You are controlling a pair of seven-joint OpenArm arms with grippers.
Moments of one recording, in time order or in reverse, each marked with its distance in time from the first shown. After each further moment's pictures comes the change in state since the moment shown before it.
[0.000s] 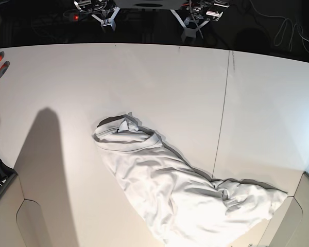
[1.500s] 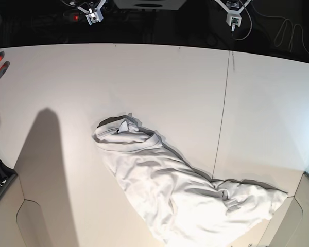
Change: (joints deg) left arm 23.0 -10.6 -5.4 26.1 -9.1 1.5 -10.7; right arm -20.0 8.9 0.1 31.5 -0.4 0.1 6.4
